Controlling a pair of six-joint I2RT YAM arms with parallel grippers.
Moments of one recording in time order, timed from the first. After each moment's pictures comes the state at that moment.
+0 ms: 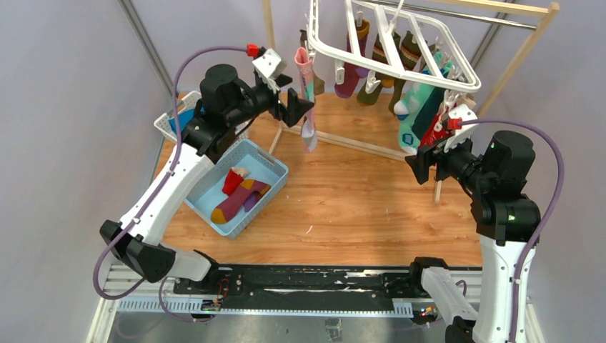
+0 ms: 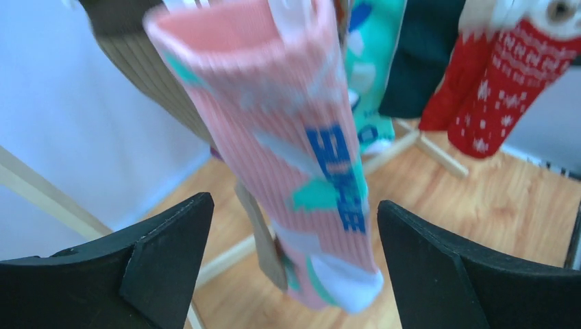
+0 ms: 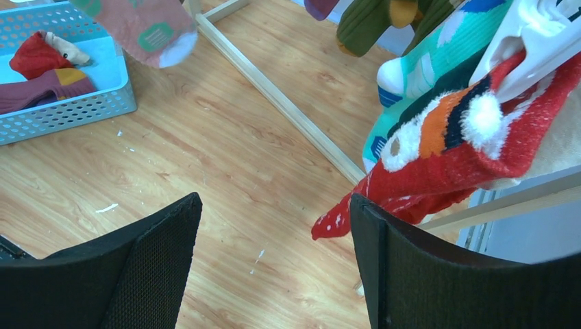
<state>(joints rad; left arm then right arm) -0.52 1.36 1.54 -0.24 0.41 0.09 -0.07 0.81 1.36 -0.90 -0.52 -0.32</state>
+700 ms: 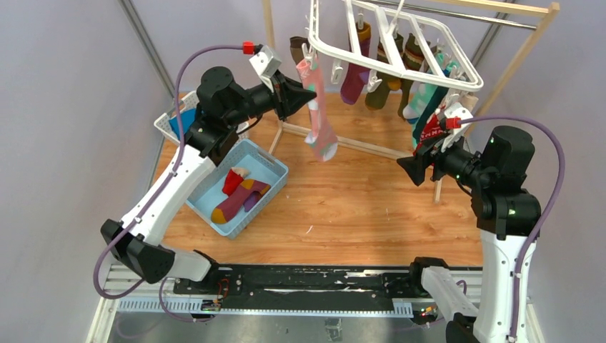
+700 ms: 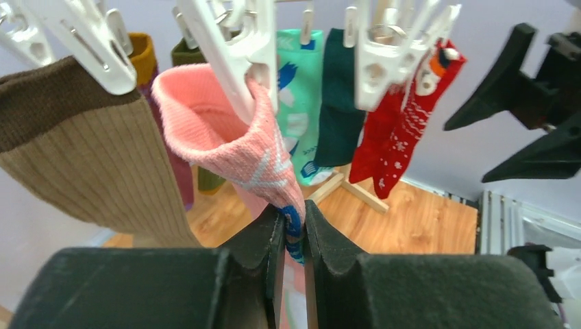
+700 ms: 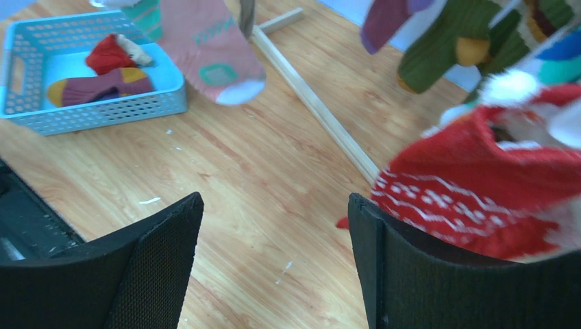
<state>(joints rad) -0.52 1.39 1.54 -0.01 0.58 -0.11 -0.07 0.84 1.38 -0.91 -0.65 -0.32</state>
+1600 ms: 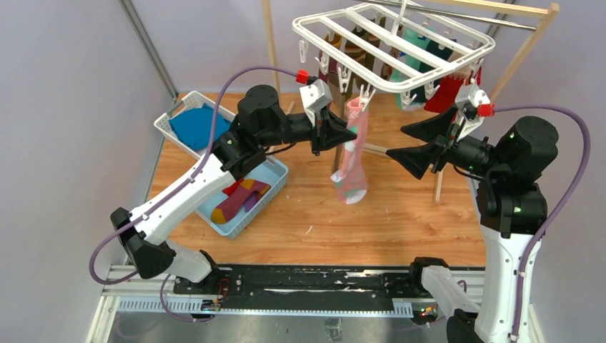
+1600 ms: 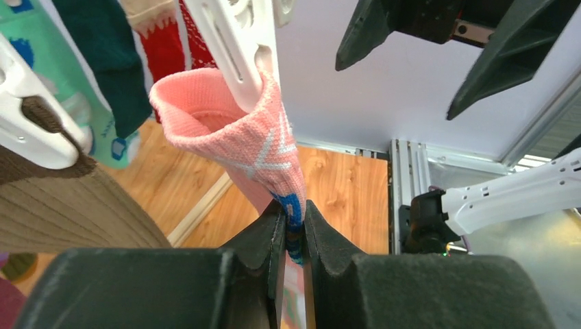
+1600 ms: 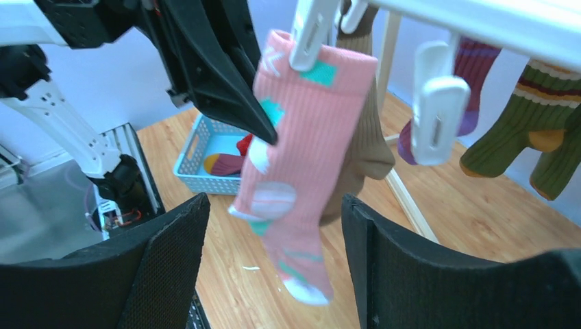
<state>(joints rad) -0.81 1.40 1.54 -0.10 0.59 -0.05 -0.07 0.89 1.47 -0.63 -1.09 0.01</state>
